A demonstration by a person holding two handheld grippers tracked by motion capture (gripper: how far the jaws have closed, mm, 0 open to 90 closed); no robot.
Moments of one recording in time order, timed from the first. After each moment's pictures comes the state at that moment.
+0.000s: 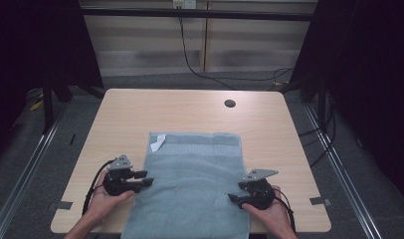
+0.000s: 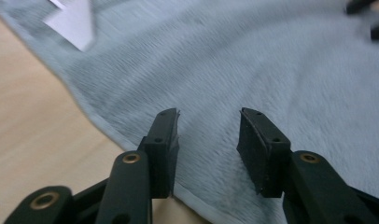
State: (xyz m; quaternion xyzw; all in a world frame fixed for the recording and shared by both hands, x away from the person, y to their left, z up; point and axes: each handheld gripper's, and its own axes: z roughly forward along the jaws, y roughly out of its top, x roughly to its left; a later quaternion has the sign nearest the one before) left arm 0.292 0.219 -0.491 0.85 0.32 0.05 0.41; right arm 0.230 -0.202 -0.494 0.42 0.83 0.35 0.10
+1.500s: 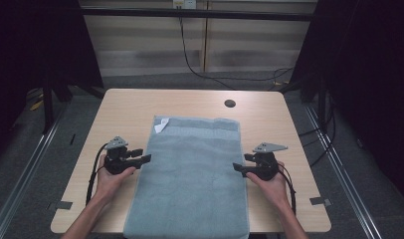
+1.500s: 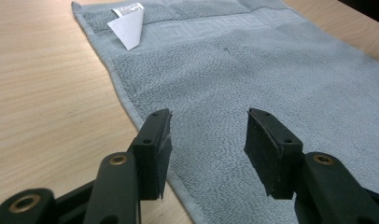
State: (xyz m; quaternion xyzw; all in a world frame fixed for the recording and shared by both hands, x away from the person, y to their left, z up) left arm 0.354 0.233 -0.492 0.78 0.40 0.09 0.47; right arm 0.299 -0.232 -0.484 0.45 0.78 0.41 0.15
